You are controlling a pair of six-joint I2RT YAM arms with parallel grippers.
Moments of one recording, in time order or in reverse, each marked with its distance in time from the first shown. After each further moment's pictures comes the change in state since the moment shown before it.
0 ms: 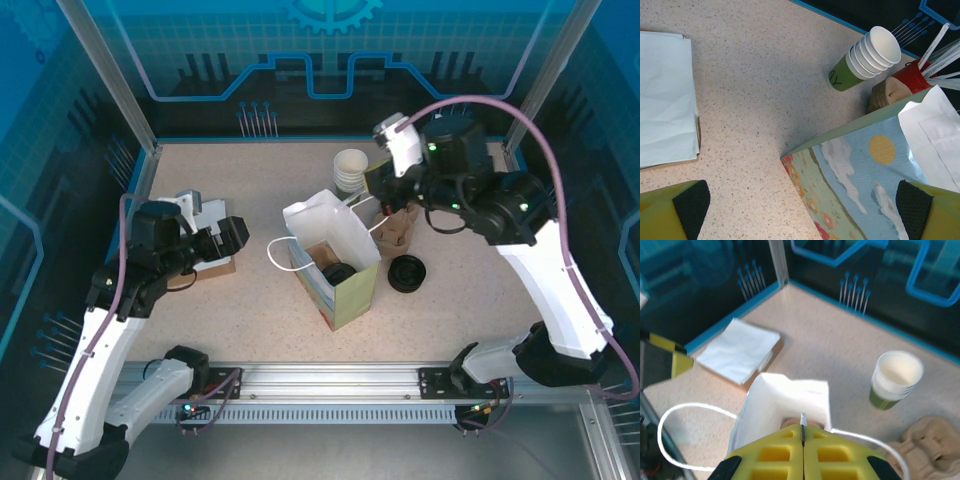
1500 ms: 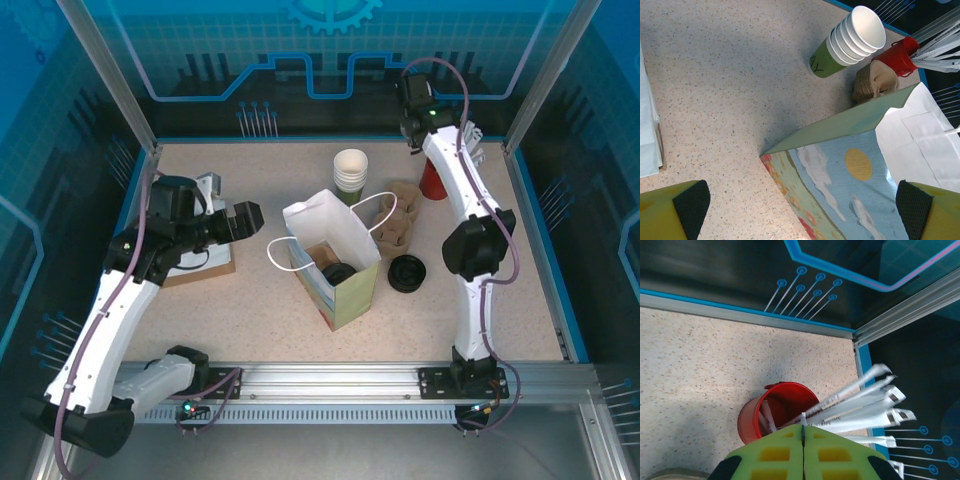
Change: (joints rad) left arm 0.000 0.182 0.093 0.023 0.120 0.031; right arm -0.458 0.779 0.382 0.110 0.679 -0.152
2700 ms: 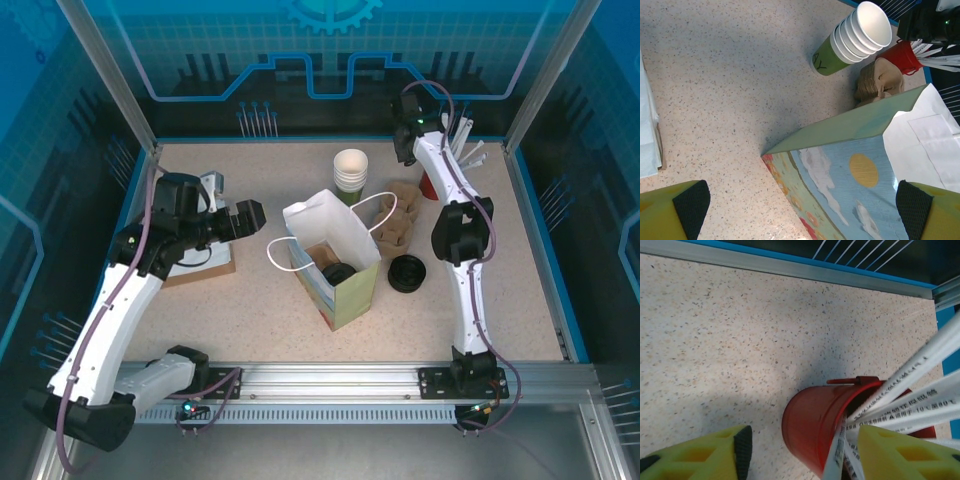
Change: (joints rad) left arm 0.000 0.043 0.009 0.000 0.000 0.000; right arm -0.066 0.292 0.119 -0.023 -0.163 0.101
